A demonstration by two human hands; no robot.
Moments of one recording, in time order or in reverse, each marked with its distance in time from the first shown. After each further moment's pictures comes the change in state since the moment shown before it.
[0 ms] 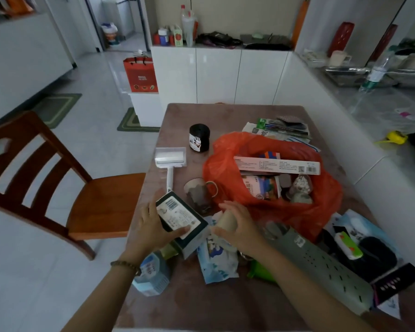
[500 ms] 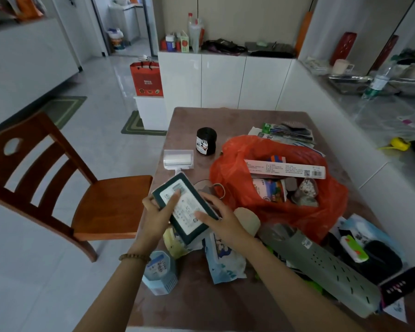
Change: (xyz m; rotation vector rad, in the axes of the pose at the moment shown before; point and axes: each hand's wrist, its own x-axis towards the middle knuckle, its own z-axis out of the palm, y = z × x) left_hand -0.005 0.024 -0.028 -0.863 0.074 -0.047; right_hand 0.008 -0.065 0.024 0.578 -0.168 -0.037
